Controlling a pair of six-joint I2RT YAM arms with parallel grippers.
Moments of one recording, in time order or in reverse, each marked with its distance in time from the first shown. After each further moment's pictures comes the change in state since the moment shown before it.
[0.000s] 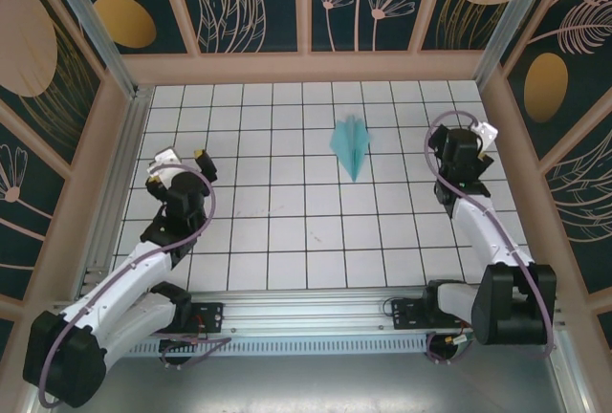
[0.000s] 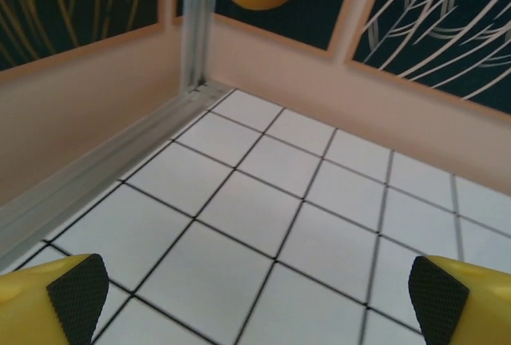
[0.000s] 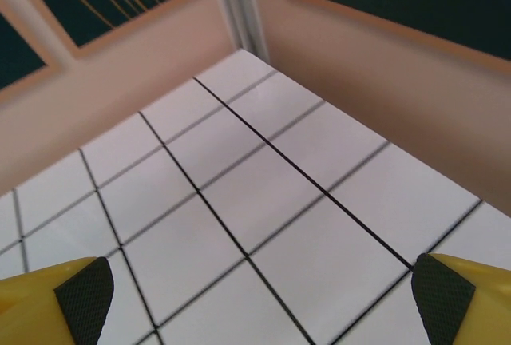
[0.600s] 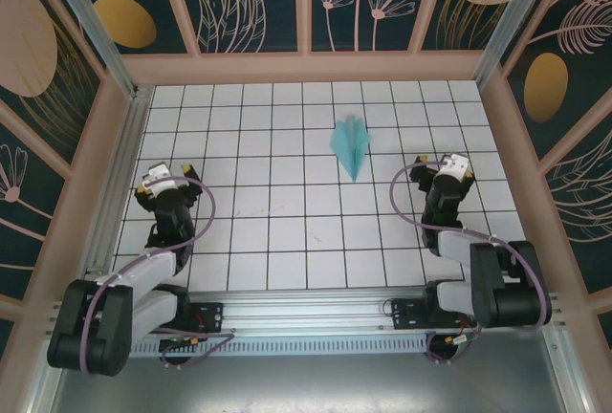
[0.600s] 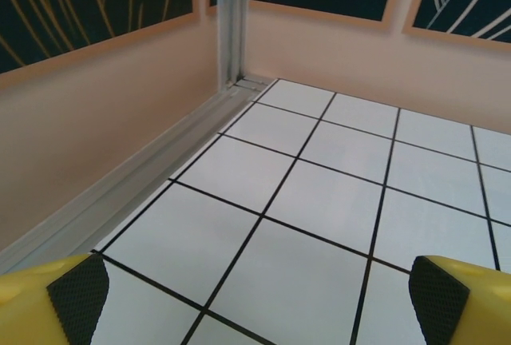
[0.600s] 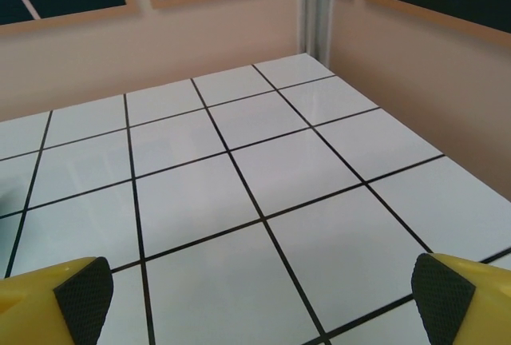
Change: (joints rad) left arm 0.267 0.220 -0.264 0.597 0.265 0.231; right arm 0.072 0.141 -0.411 0.775 -0.086 -0.304
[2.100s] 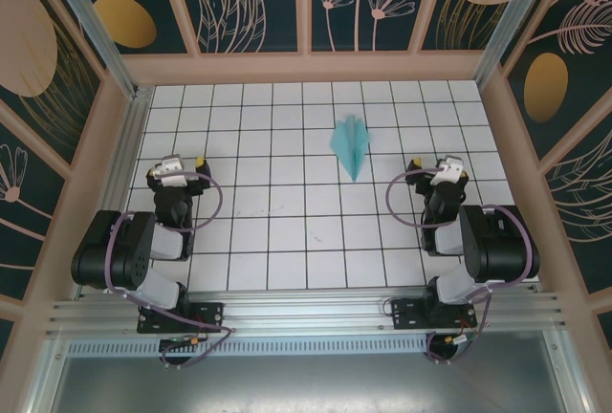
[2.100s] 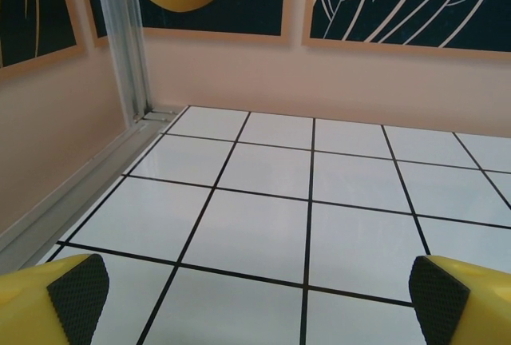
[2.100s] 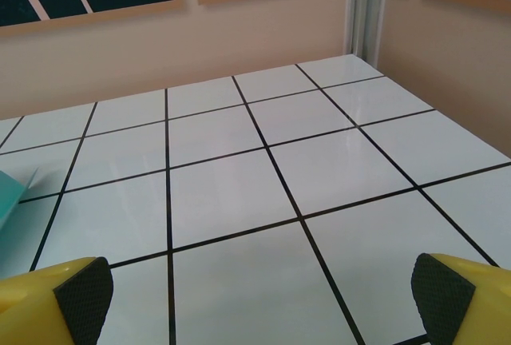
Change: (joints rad) left arm 0.096 0.441 0.032 0.533 0.314 0.124; right arm -0.064 0.236 -0.049 0.340 -0.170 -0.019
